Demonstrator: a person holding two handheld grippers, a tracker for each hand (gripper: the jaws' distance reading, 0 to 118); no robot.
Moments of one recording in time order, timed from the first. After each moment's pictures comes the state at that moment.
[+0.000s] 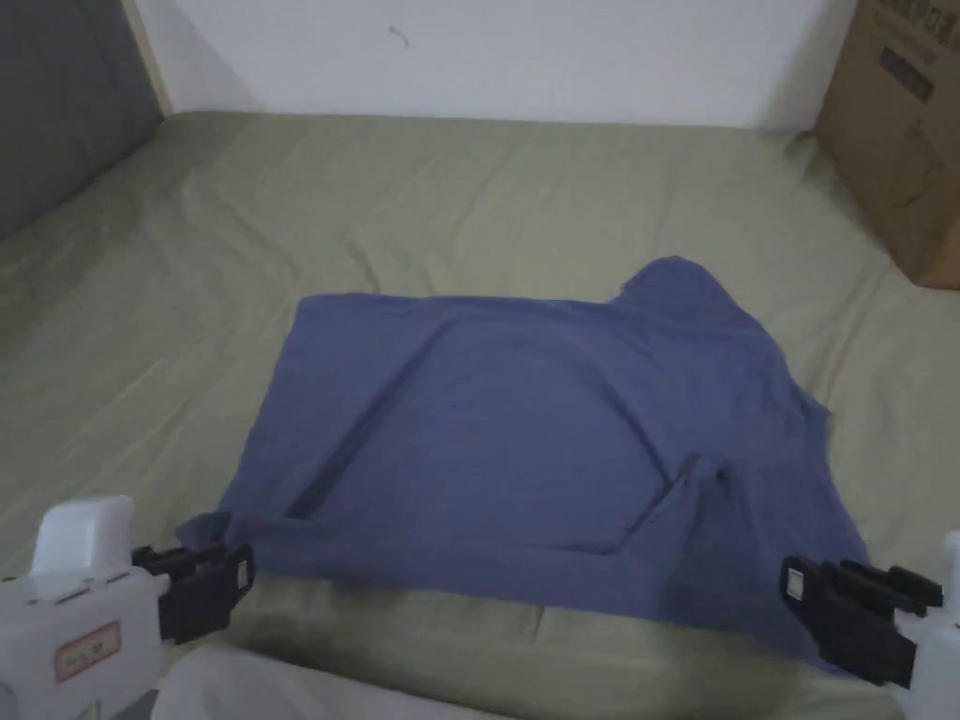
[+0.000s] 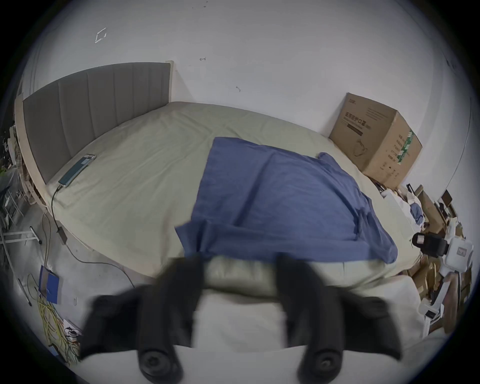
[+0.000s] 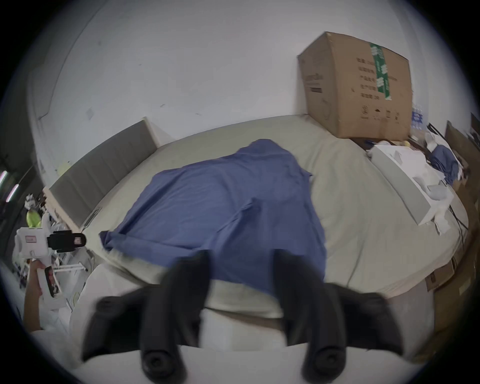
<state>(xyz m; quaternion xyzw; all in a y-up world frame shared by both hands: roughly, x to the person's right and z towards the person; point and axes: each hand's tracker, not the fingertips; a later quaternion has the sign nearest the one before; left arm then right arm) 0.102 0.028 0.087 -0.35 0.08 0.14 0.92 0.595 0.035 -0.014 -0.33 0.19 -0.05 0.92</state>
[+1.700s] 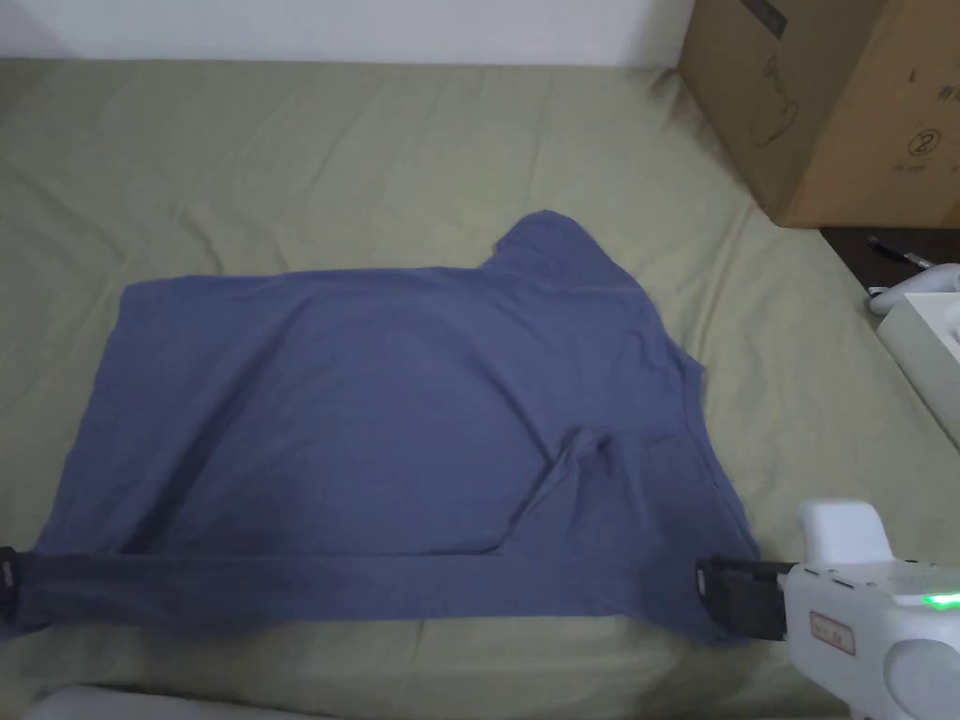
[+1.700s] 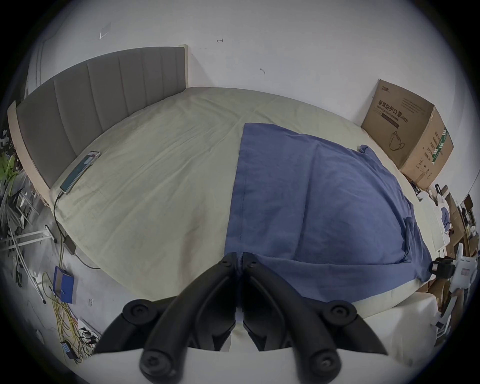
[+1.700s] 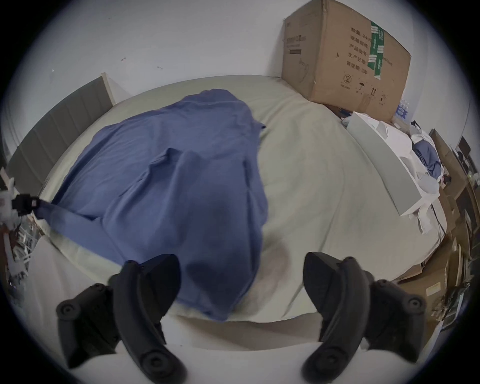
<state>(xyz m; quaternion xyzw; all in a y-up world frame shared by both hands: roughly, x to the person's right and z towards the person) 0.051 0.000 -0.012 -0.40 0.15 0.13 0.89 0.641 -0.035 -0.102 -0.44 0.08 0.03 0.89</state>
